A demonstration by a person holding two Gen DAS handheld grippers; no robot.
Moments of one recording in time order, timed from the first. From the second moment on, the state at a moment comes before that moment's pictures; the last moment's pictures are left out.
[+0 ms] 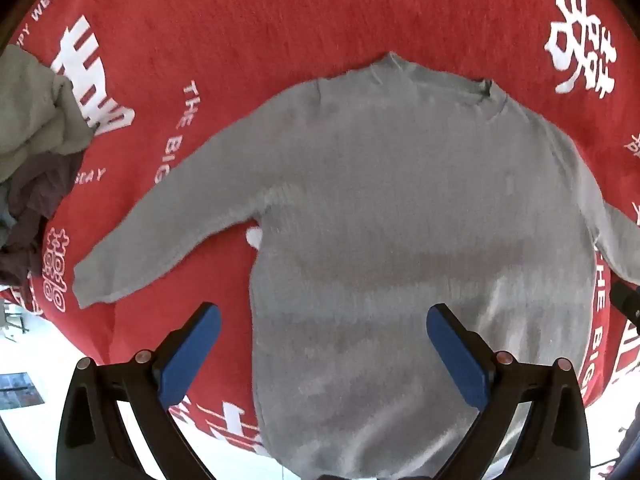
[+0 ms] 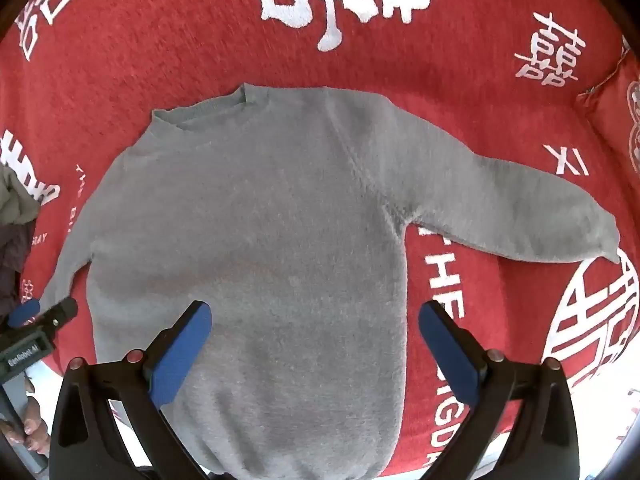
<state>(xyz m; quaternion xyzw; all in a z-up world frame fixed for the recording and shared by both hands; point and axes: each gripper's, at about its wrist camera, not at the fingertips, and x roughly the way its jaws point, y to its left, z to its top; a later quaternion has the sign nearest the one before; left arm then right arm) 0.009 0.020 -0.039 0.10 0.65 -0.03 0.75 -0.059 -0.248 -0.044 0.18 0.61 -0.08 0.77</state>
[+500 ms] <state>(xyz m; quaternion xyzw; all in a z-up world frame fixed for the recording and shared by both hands) 0.002 0.006 -0.049 0.11 0.66 -0.03 0.74 -0.059 -0.243 -0.047 0.17 0.62 -0.08 0.76</state>
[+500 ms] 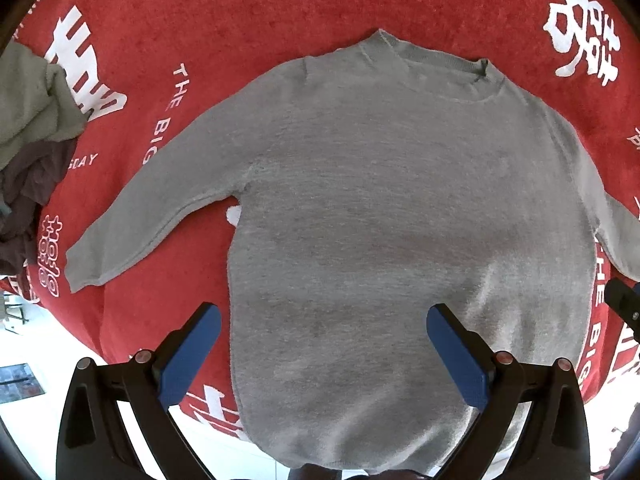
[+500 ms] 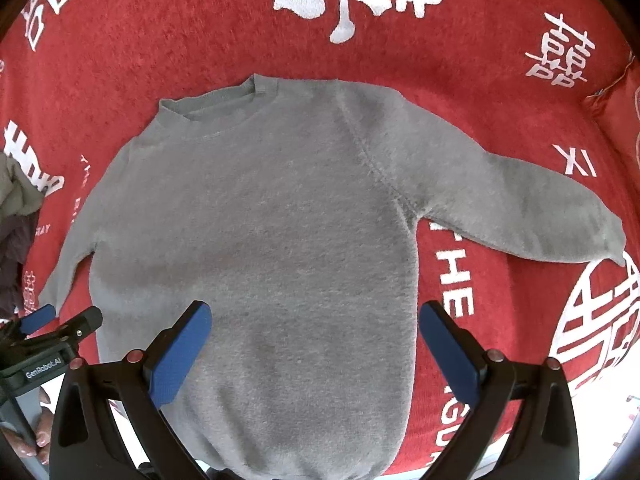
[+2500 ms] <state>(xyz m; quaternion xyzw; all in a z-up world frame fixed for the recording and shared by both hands) -0.005 0.024 -0.062 0.09 0.67 -0.01 0.73 -0.052 -0.219 -0.056 0.15 0.62 -0.07 0.77</state>
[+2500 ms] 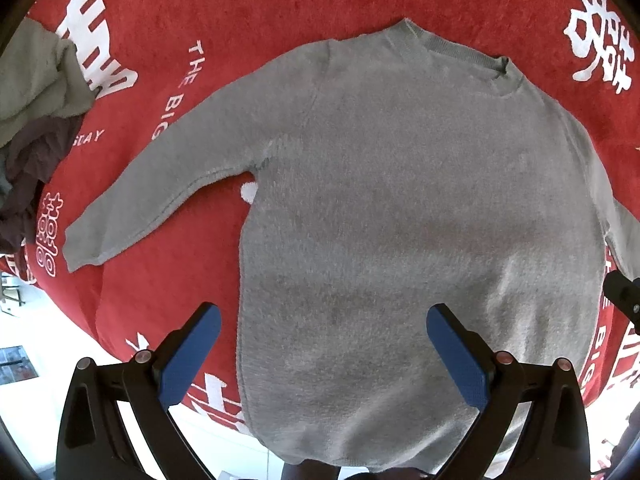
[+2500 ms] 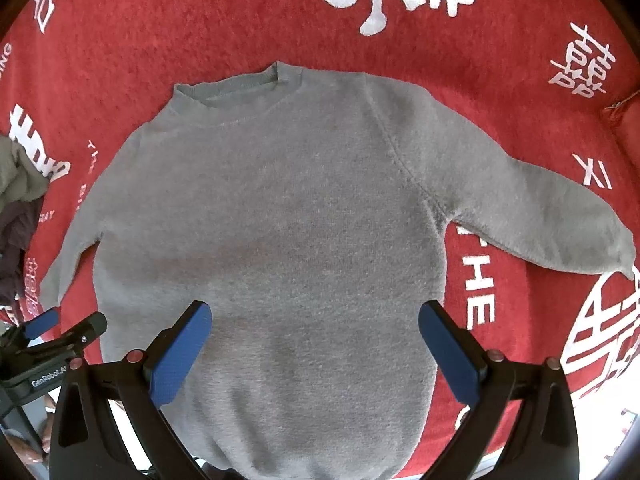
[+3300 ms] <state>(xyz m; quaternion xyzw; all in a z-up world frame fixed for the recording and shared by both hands) 0.020 0.088 -0.066 -0.01 0.66 -0.08 0.75 -0.042 -0.152 -0.054 0.13 0.62 -0.08 0.77</state>
